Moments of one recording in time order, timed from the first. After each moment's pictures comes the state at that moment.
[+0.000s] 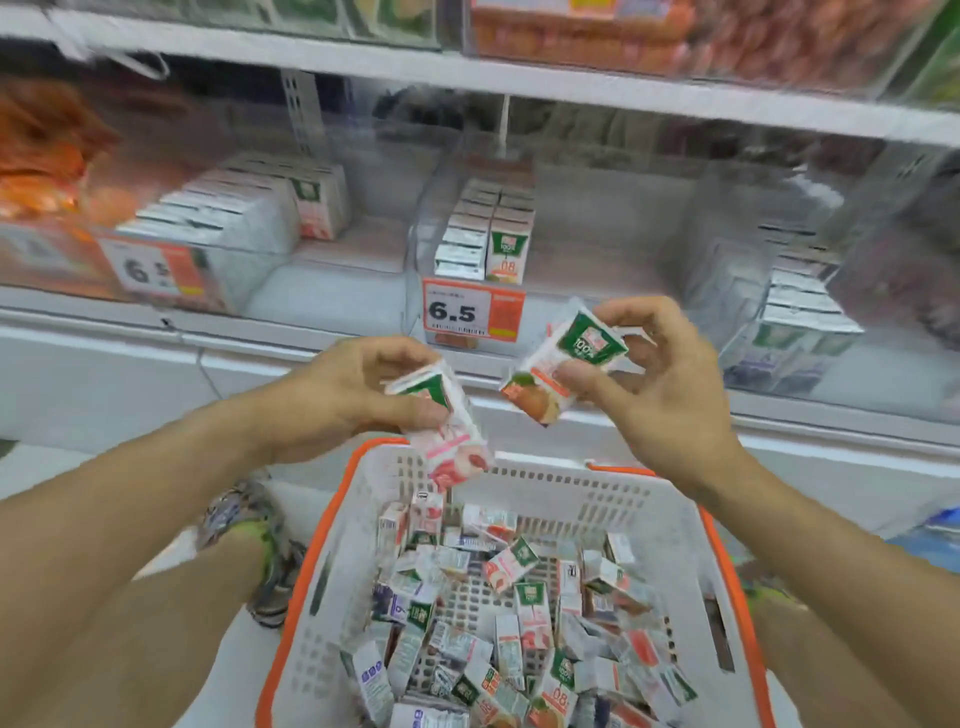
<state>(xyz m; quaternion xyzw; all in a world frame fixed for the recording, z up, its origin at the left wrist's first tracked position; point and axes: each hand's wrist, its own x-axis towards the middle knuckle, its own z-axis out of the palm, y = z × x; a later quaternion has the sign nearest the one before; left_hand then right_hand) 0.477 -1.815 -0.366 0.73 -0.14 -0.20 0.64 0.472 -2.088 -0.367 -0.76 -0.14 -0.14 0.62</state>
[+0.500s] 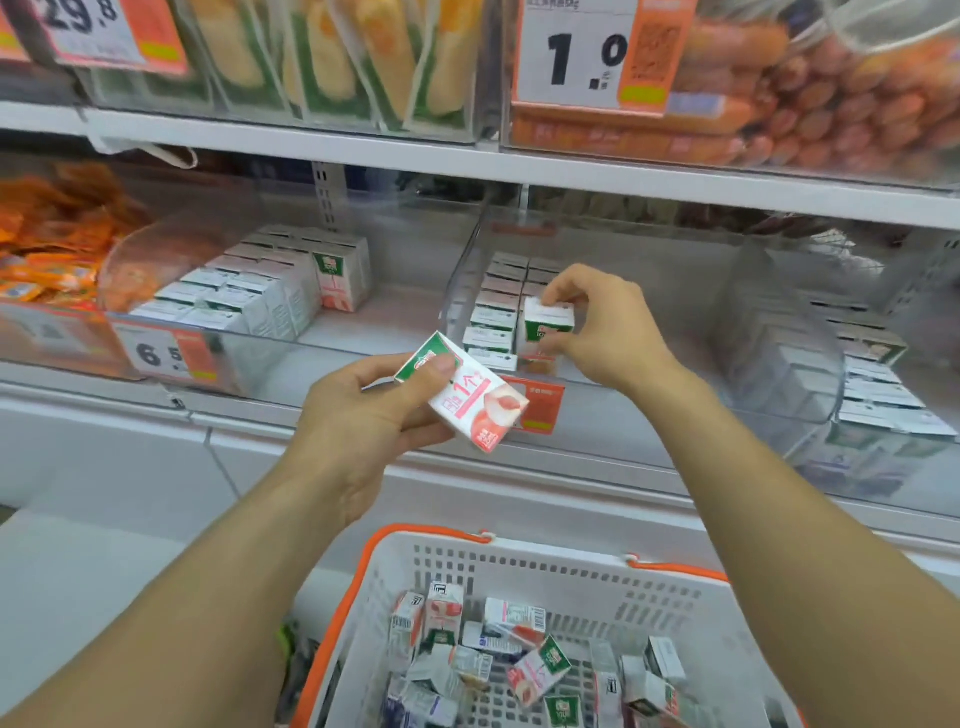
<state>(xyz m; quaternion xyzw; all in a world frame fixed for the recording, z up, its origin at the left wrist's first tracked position) 0.519 -1.834 -0.347 0.59 0.12 0.02 0.80 0.637 -2.038 -0.334 -0.92 -0.15 -0.13 0.34</state>
